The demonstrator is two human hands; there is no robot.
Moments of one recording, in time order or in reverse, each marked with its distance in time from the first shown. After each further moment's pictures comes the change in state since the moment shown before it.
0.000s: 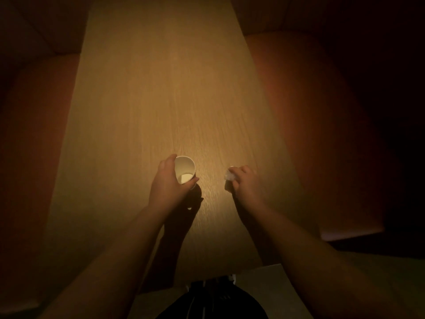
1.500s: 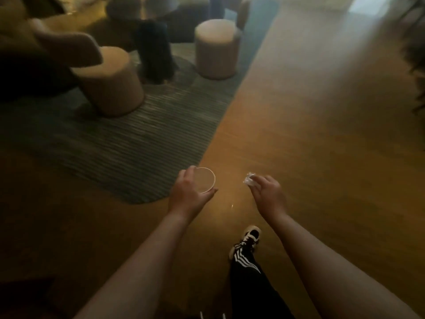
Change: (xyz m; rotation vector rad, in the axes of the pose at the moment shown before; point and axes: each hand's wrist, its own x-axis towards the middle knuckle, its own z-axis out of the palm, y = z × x) left_hand -0.739 0.033 0.130 0.102 -1.629 2.084; right_hand -0.813 -0.159 0.211 0.307 1.636 2.265
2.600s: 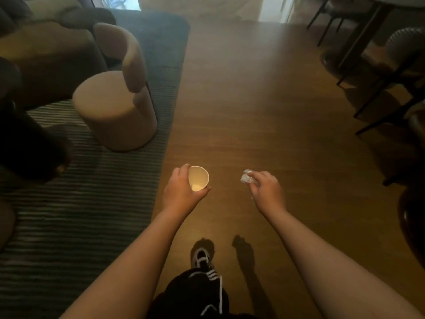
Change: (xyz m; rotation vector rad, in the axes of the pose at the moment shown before) left_hand 0.828 0.346 0.341 0.020 -0.210 0.248; right_hand 0.839 0.211 -0.198 -0.124 0.193 0.259
